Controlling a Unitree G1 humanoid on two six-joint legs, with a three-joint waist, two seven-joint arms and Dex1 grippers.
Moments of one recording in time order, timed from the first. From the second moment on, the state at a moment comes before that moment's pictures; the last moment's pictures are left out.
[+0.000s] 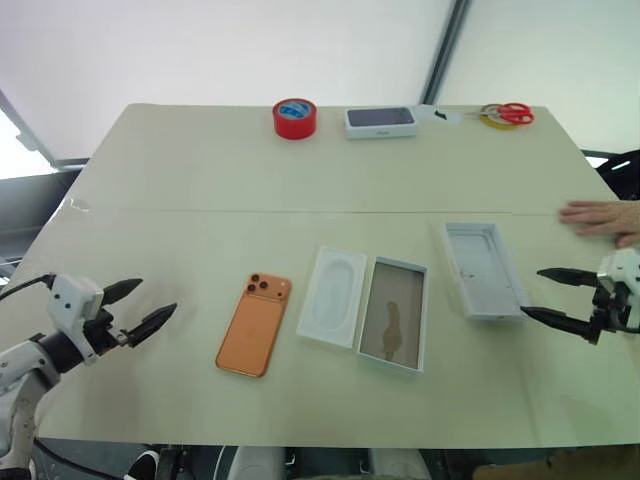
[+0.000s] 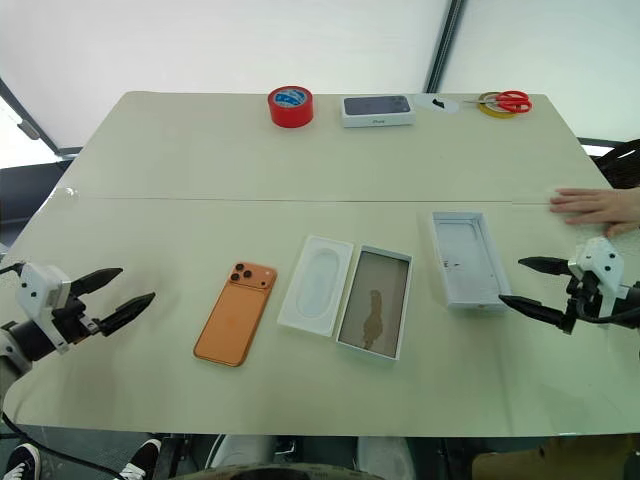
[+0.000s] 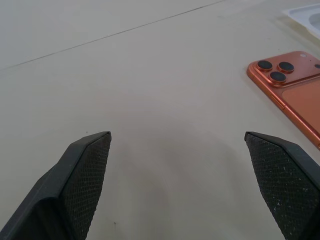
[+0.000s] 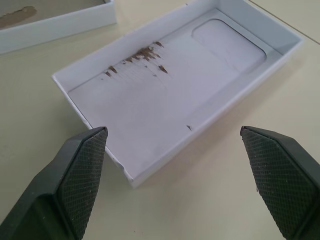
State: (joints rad) left arm 0.20 0.72 0.48 -0.06 -0.49 0.17 -0.93; right arm -0.18 -1.01 -0.32 0.66 0.35 -0.11 1.41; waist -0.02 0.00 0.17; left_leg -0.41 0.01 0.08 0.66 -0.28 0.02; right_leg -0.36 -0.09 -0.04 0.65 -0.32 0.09
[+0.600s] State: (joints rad) left arm 0.19 0.73 0.48 -0.09 -0.49 0.16 -0.96; right arm -0.21 -1.00 -0.32 0.64 0.35 -0.11 1.40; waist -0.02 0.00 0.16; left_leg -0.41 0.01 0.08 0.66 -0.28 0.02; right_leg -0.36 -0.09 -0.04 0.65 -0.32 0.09
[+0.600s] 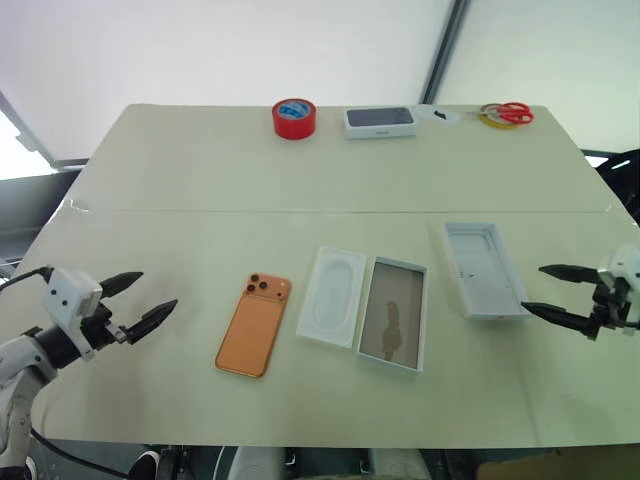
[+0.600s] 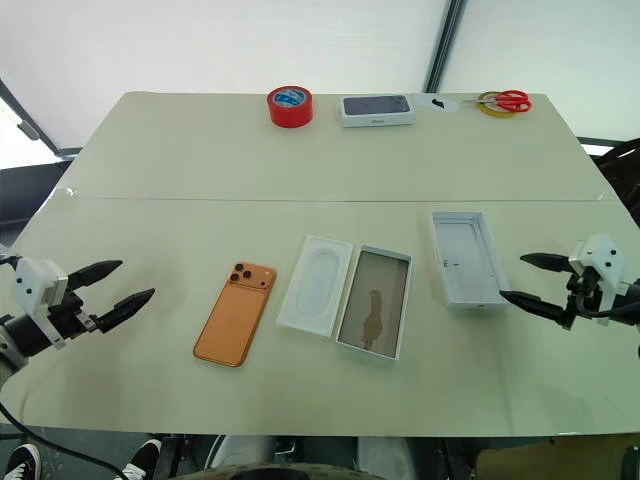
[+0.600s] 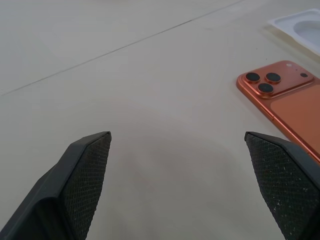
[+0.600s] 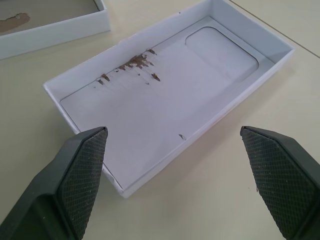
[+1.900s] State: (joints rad) left arm -0.25 0.61 0.15 -0.38 -0.86 1.13 -0.57; right arm -0.25 -0.85 -0.07 -0.13 0.40 0.15 1.28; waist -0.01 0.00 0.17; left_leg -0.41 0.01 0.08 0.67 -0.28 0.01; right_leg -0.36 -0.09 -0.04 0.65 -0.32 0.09
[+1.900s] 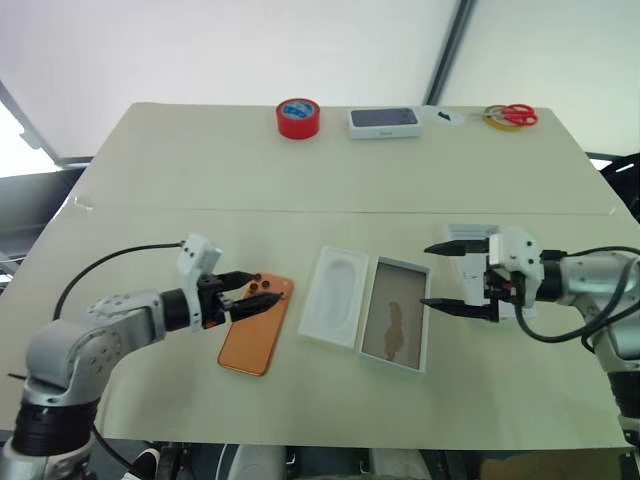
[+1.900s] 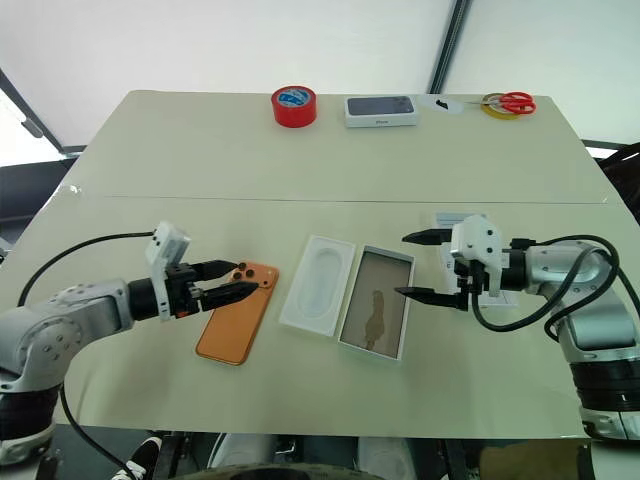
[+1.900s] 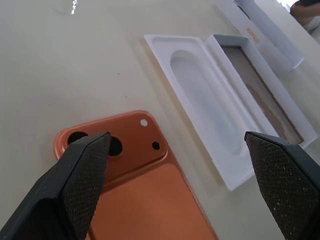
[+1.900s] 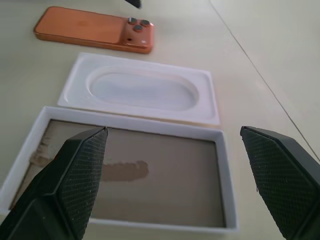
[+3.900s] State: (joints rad) left arm -0.51 0.17 0.18 -0.09 -0.81 1.50 -0.32; right arm -0.27 -0.80 -0.04 -0.13 0.37 0.16 1.18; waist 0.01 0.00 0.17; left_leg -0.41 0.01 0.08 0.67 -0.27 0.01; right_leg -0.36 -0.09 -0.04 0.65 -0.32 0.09
